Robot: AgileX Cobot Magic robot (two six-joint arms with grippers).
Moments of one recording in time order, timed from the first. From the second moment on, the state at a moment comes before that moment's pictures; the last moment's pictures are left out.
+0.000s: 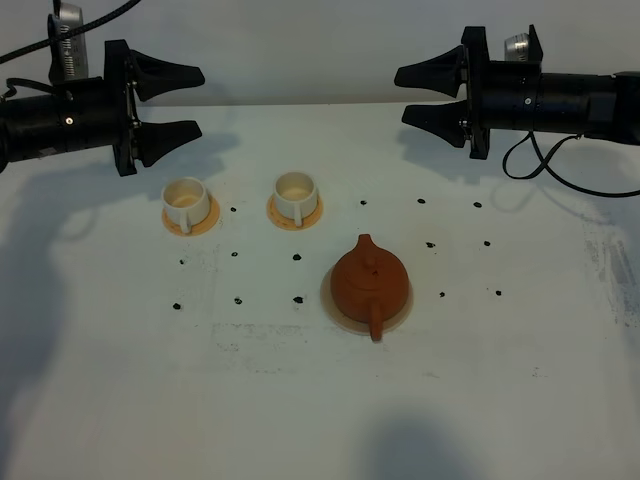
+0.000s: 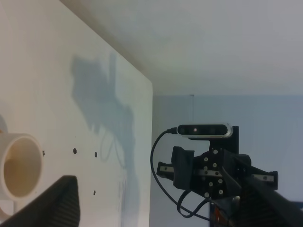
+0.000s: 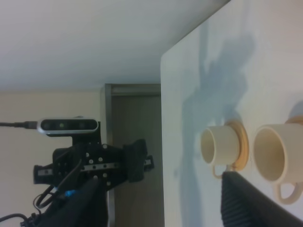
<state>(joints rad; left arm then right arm) 0.09 2.19 -1.43 -1.63 1.01 0.77 0.07 2.28 -1.62 1.63 1.13 -0.67</state>
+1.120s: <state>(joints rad) 0.09 2.05 -1.54 -1.05 0.69 0.91 0.05 2.04 -1.62 0.68 0.68 -0.65</state>
